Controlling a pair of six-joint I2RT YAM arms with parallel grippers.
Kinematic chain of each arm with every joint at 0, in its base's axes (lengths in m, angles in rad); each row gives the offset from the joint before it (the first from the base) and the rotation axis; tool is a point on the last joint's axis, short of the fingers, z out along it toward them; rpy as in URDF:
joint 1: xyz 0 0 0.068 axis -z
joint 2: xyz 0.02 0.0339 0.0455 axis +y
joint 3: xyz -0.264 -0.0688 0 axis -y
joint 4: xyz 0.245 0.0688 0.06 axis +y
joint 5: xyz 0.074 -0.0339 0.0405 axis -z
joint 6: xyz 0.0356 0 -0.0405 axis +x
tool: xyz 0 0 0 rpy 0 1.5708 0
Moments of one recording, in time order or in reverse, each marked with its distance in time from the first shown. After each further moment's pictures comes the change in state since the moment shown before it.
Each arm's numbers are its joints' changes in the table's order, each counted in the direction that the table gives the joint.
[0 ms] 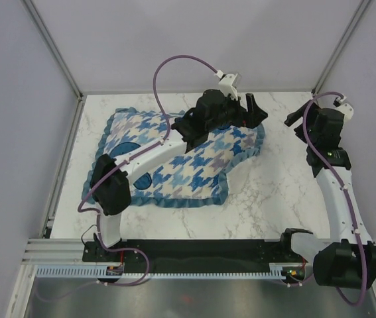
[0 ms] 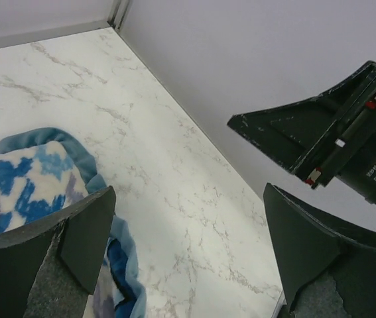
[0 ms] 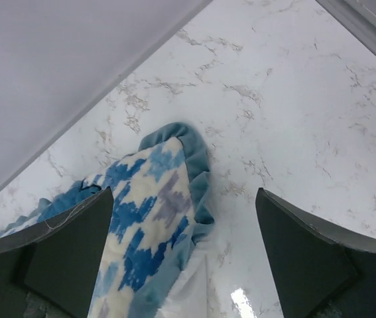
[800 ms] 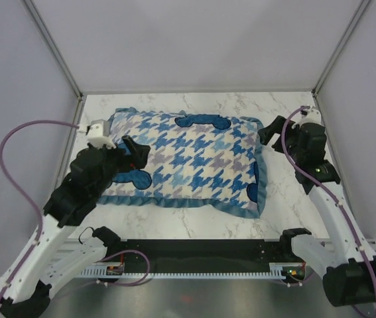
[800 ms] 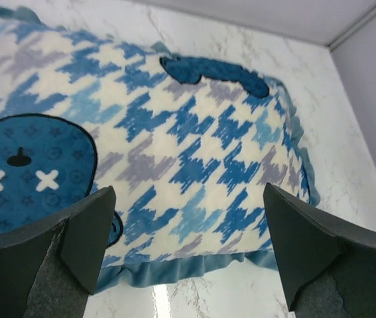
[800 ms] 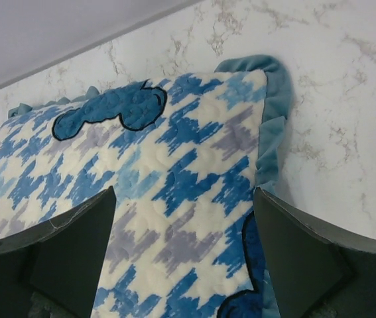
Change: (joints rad) left arm -0.290 -1.157 -0.773 0.605 -0.332 0.025; right arm -0.190 -0.074 -0.121 -0.067 -0.223 -0.120
